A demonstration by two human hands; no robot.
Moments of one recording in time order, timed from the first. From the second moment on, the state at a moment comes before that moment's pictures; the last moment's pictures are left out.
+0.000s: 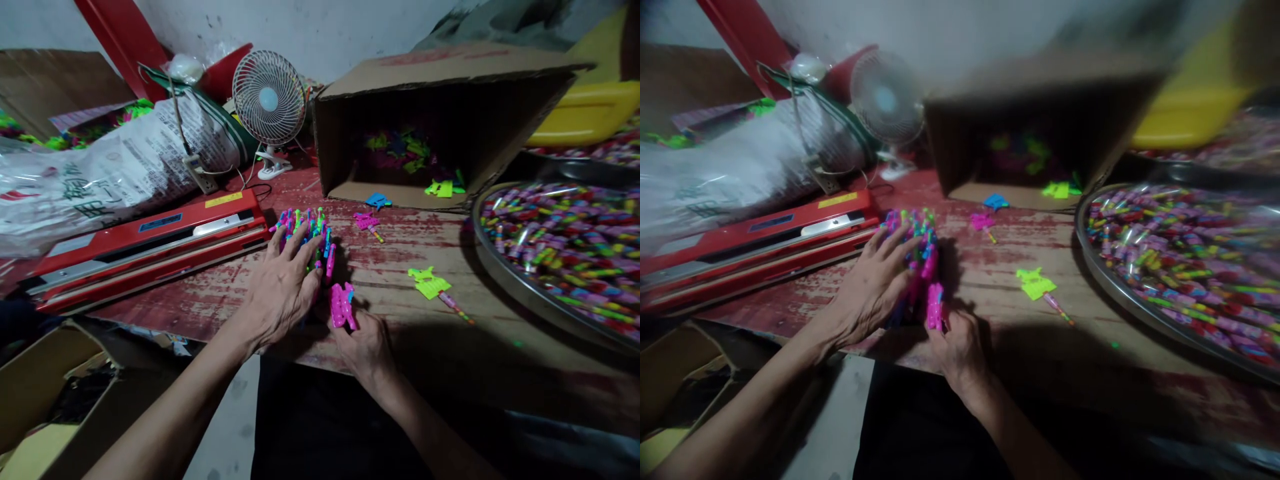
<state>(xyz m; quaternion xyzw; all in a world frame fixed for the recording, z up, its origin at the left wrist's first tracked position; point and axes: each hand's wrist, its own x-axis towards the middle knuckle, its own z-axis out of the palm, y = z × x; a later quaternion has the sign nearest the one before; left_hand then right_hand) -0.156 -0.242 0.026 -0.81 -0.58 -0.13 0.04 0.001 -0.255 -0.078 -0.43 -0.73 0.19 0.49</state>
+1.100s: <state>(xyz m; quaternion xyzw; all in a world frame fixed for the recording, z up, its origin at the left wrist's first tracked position) -0.159 -0.251 0.018 -0.81 -0.56 -0.10 0.12 0.164 -0.230 -0.116 -0.58 -0.74 -0.10 0.33</state>
